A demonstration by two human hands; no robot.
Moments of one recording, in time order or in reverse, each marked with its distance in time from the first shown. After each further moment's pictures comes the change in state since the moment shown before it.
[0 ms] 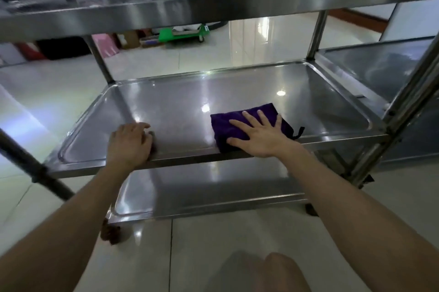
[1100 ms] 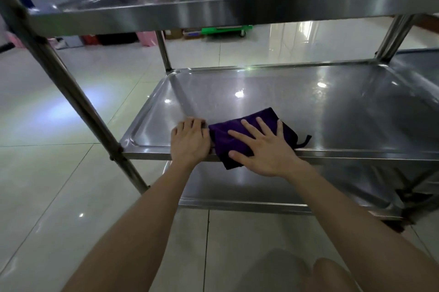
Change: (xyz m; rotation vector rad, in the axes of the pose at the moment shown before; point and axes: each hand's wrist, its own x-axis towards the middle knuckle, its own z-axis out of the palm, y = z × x) left_hand -0.034 -0.014 0.022 -0.213 0.079 -0.011; right_hand -0.005 -0.143 0.052 -0.110 0.175 -0.315
